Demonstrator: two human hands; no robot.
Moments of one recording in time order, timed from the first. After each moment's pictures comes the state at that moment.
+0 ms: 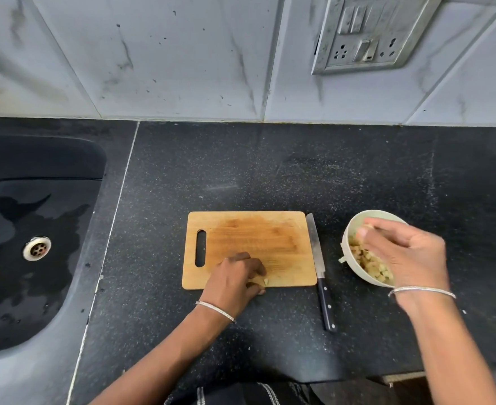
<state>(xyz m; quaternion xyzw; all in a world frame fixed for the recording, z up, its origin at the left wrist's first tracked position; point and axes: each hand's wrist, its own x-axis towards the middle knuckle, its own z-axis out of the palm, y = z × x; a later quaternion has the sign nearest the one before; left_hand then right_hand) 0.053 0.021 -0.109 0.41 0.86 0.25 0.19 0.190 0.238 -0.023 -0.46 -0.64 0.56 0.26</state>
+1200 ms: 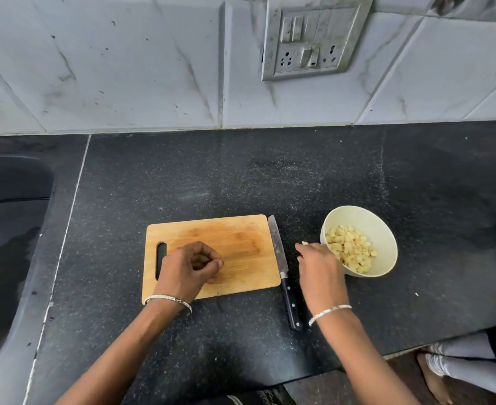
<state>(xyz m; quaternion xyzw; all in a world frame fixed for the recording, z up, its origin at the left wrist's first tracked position) 0.031 0.028 -0.104 0.21 0.78 0.52 0.29 0.189 0.216 -0.093 -0.35 -0.93 0.09 0.09</state>
